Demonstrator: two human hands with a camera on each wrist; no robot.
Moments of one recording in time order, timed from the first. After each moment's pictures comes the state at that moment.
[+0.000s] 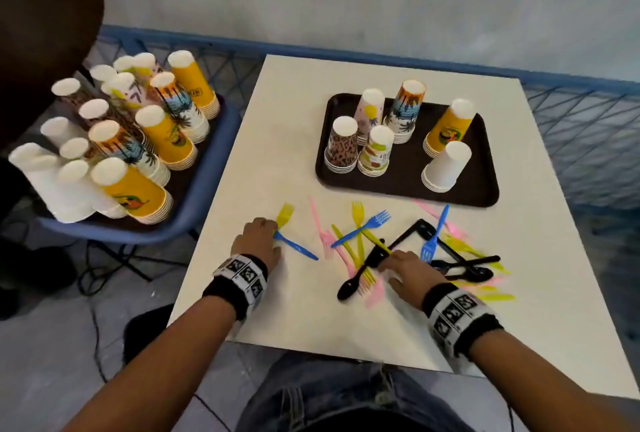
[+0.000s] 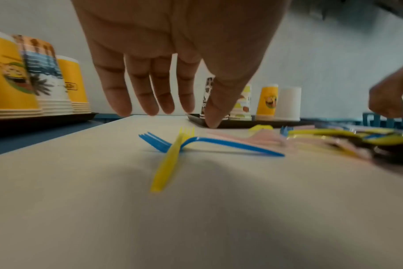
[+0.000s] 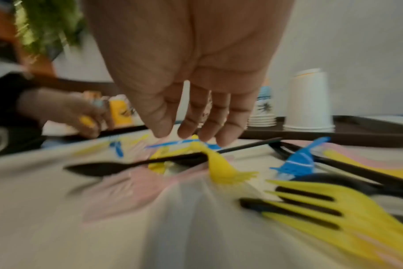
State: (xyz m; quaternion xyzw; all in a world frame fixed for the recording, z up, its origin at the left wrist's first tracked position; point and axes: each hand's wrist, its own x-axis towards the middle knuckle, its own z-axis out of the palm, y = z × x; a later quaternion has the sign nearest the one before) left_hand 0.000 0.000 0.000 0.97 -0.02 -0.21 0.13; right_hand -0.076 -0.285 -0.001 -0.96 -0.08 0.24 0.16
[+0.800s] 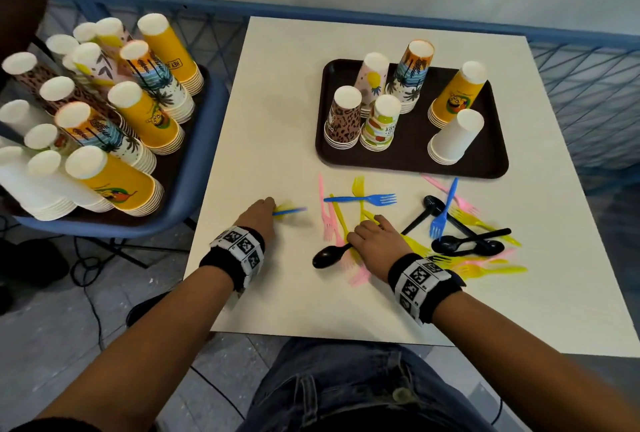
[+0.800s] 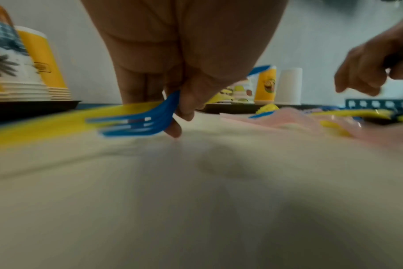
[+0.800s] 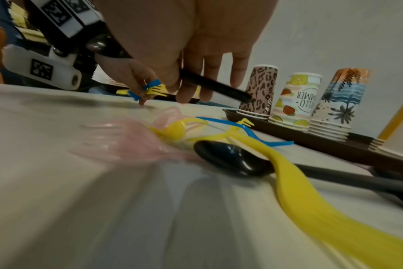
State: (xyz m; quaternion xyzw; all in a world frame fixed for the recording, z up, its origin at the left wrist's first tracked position) left_hand 0.040 0.011 -0.018 0.95 -0.07 -0.27 0.13; right_hand -0.047 -0.214 -0.013 -0.97 -0.22 0.11 -0.07
